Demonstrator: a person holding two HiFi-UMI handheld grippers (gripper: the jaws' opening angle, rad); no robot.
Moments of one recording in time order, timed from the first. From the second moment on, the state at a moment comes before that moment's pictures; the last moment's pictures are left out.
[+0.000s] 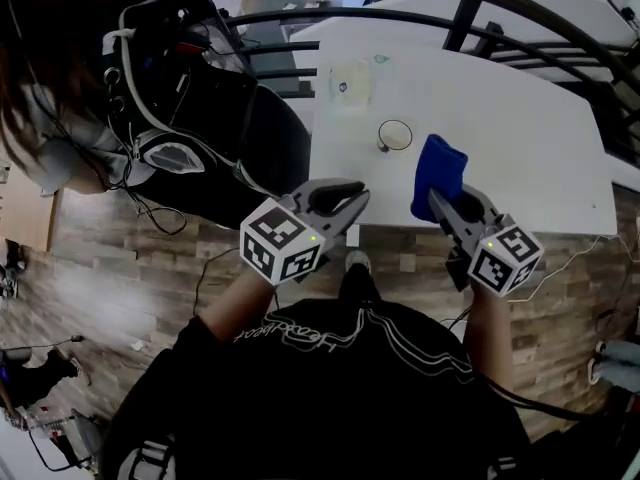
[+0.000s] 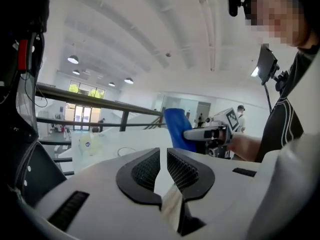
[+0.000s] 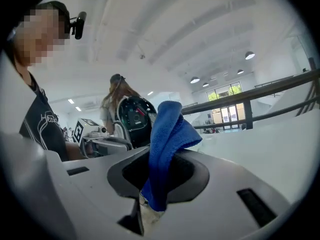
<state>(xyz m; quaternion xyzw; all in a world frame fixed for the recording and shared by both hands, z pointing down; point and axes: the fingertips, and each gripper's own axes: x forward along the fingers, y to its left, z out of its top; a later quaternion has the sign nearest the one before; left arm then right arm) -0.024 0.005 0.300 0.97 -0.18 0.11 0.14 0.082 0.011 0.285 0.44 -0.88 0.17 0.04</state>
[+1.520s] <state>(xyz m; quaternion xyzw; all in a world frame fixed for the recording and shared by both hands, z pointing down) -0.038 0.193 0.203 0.98 -0.16 0.07 0.12 0.019 0.212 0.224 0.41 -0.90 0.16 0.02</state>
